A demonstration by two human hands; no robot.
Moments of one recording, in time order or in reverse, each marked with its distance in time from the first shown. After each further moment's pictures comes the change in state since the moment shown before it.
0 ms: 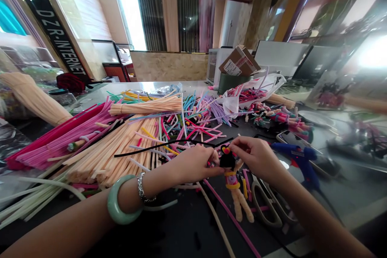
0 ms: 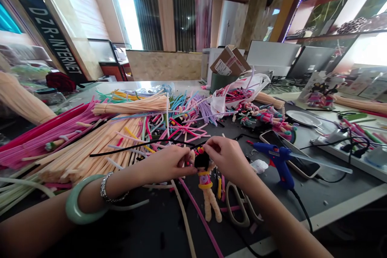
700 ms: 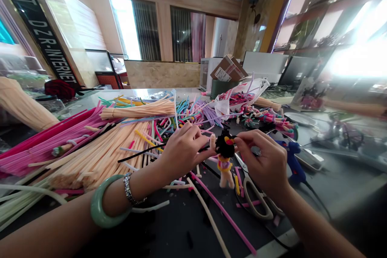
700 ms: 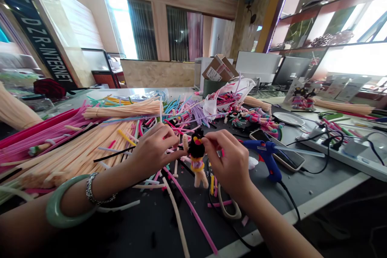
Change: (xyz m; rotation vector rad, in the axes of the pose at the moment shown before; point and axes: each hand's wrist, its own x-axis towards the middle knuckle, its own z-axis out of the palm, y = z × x) left_hand -0.007 0.009 -0.006 0.490 0.519 0.193; right_hand -0.033 -0.015 0.000 0.055 0.674 -0.265
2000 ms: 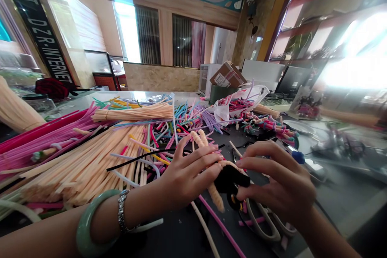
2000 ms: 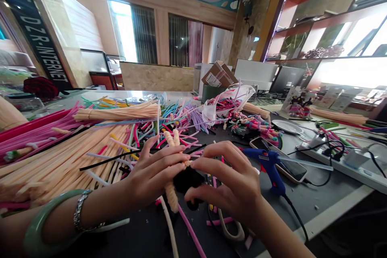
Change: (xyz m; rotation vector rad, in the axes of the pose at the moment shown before) left_hand -0.025 0.007 0.014 -0.150 0.298 0.328; right_hand 0.008 -0.005 -0.018 0.130 -0.076 -0.453
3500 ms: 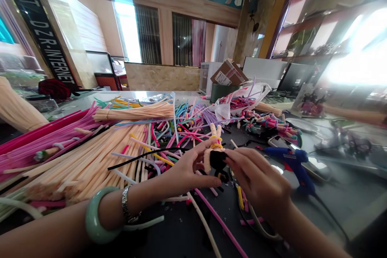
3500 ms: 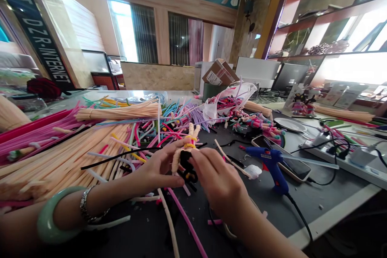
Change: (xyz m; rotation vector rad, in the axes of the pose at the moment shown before) left_hand 0.001 -0.006 0.023 -1.448 -0.157 -0.913; right_hand -0.023 -0.003 0.032 -0.372 -0.028 0.021
